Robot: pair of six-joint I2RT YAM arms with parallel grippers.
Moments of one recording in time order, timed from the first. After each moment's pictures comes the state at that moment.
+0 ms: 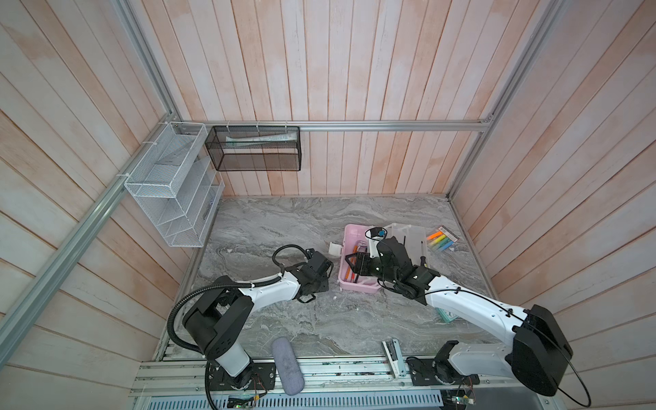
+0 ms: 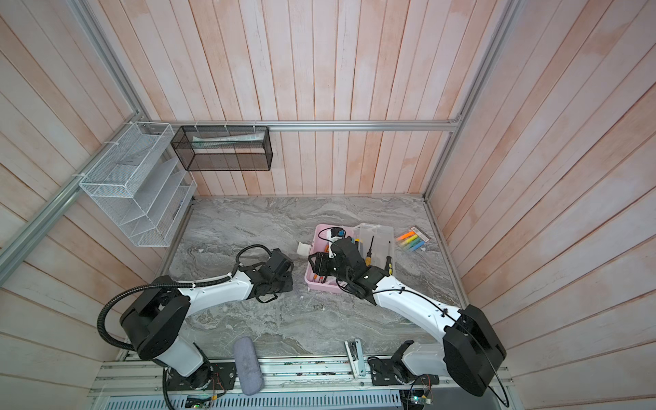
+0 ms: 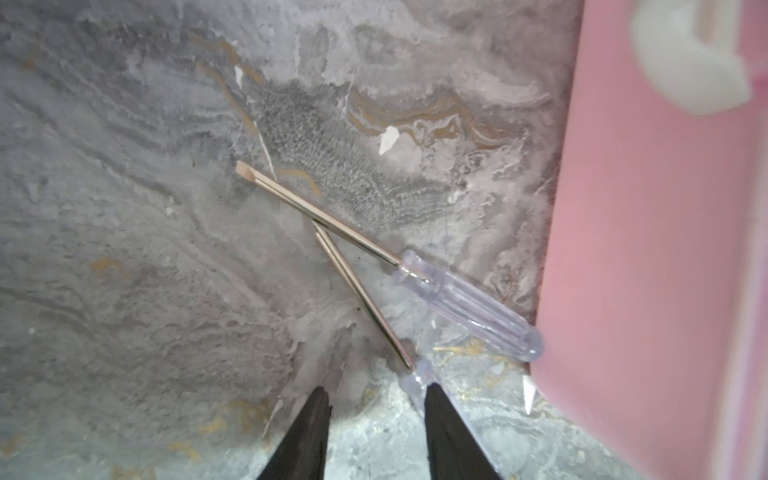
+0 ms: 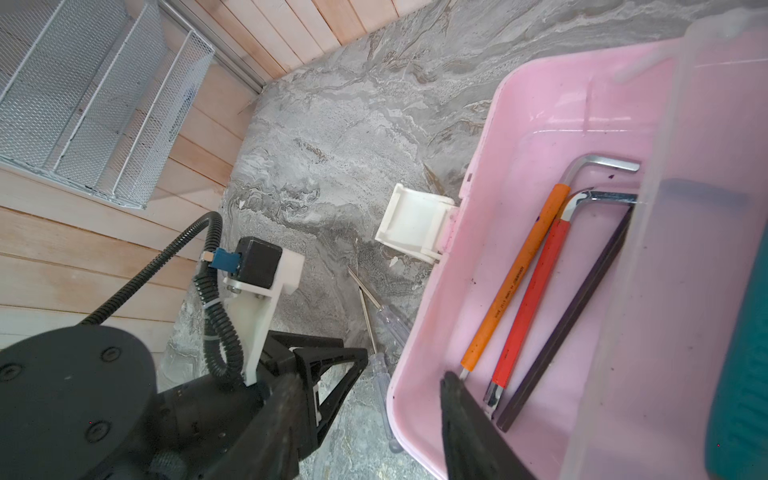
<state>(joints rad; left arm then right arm) -0.75 1.63 0.89 -0.32 -0.14 -0.75 0.74 1.29 0.81 -0.06 -0.05 0.70</state>
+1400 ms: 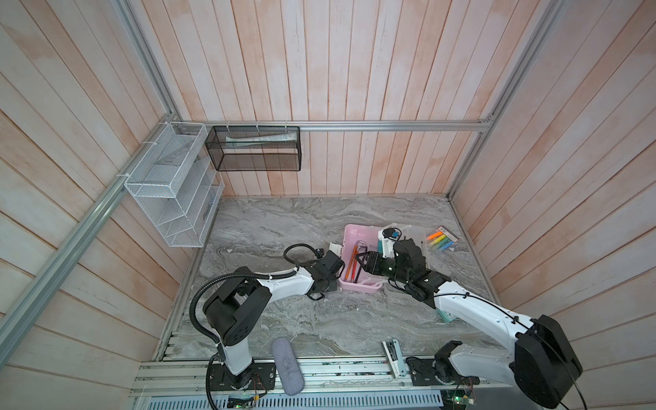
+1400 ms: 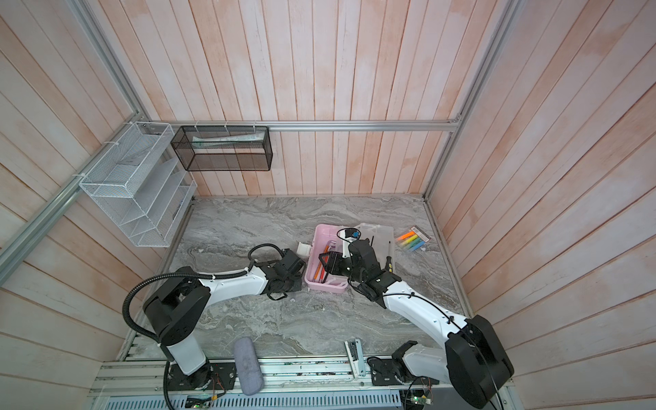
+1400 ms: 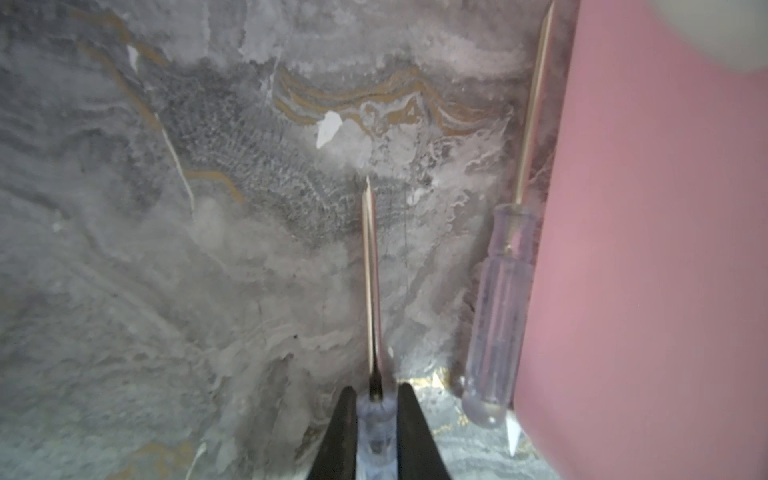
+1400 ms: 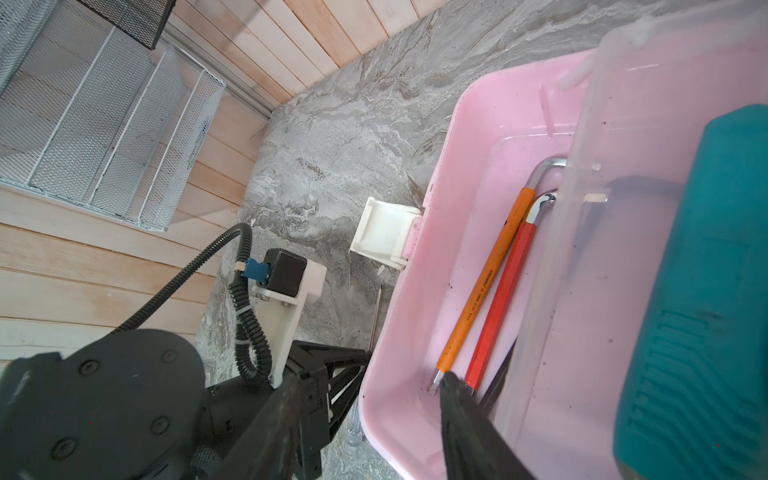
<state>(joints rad) -0.79 1.76 1.01 -0.39 -0.17 -0.77 0.60 1.22 0.69 0.05 -0.20 0.72</state>
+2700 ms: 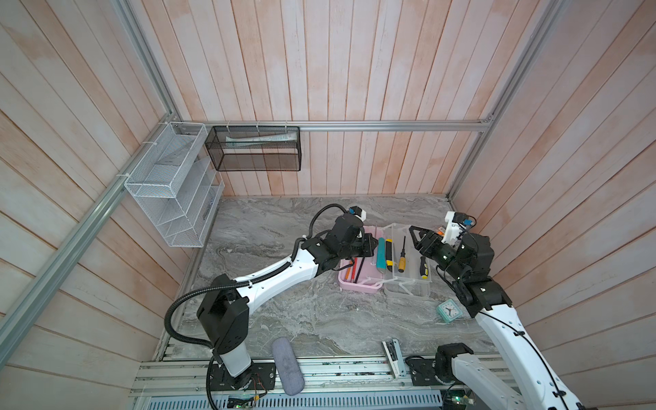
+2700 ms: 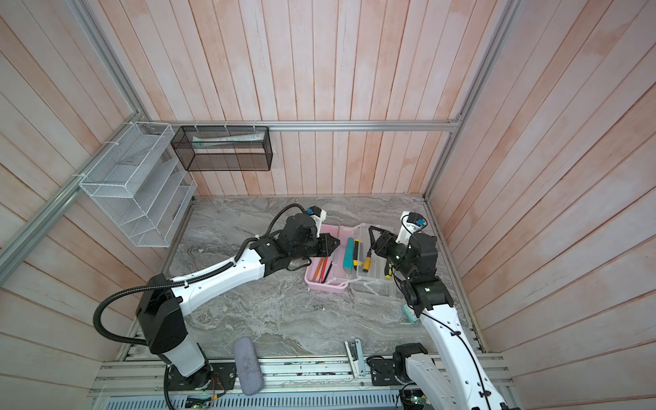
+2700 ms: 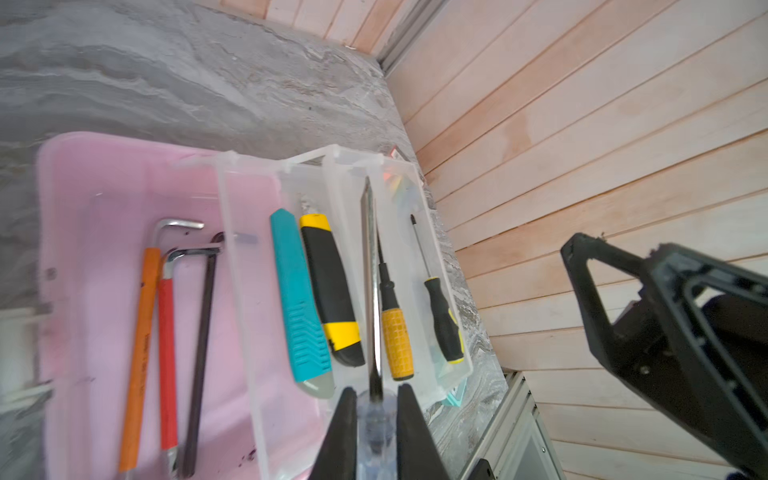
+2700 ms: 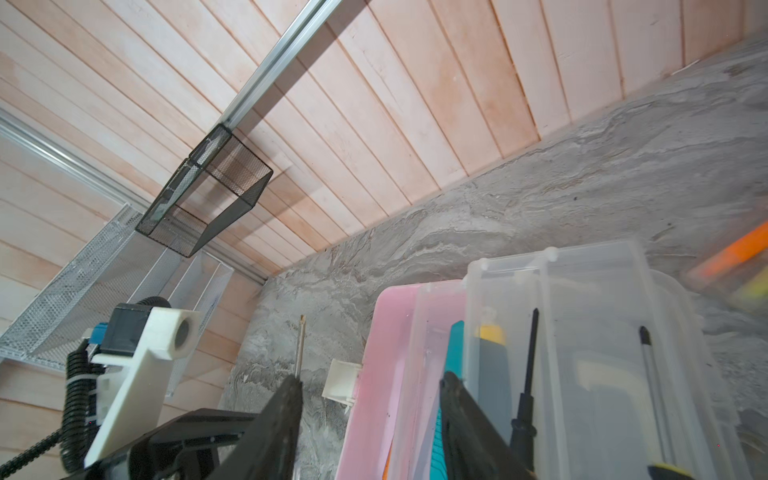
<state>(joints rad) -0.88 1.77 1.50 -0.24 0.14 -0.71 0.13 0.83 0.77 -0.16 -0.26 0.66</state>
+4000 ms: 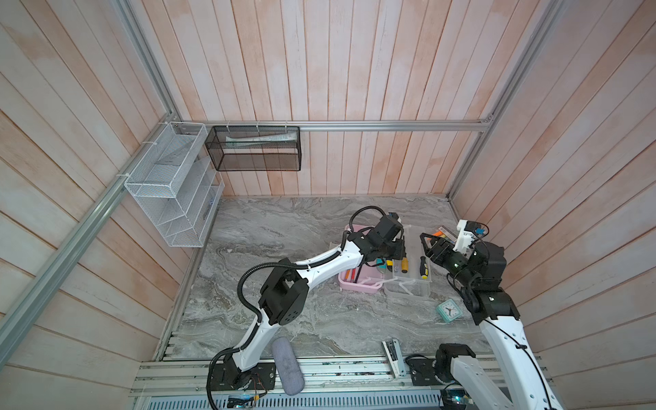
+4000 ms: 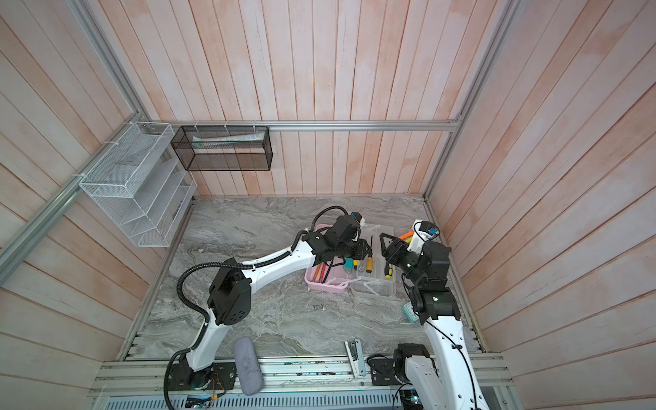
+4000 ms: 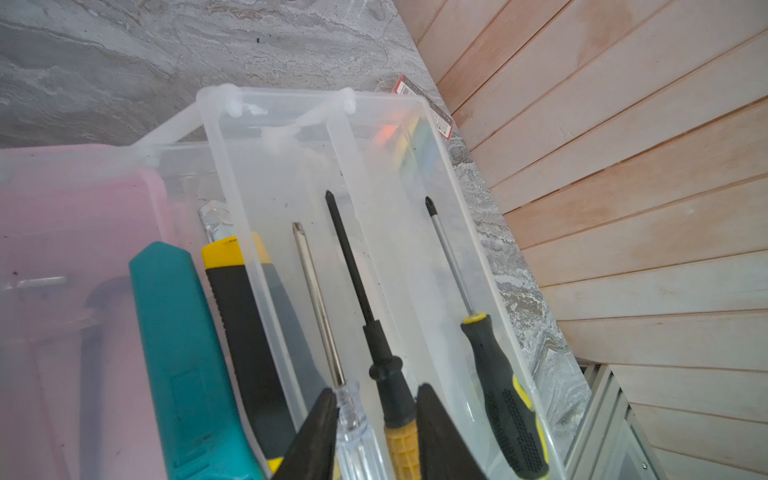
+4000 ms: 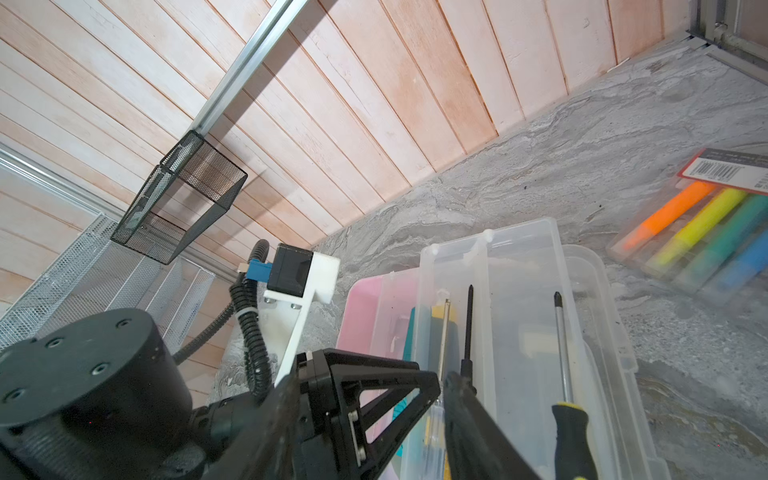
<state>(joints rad) -0.94 2.23 1.99 -0.44 0.09 -0.58 0.00 0.76 0.71 -0.21 -0.37 0.64</state>
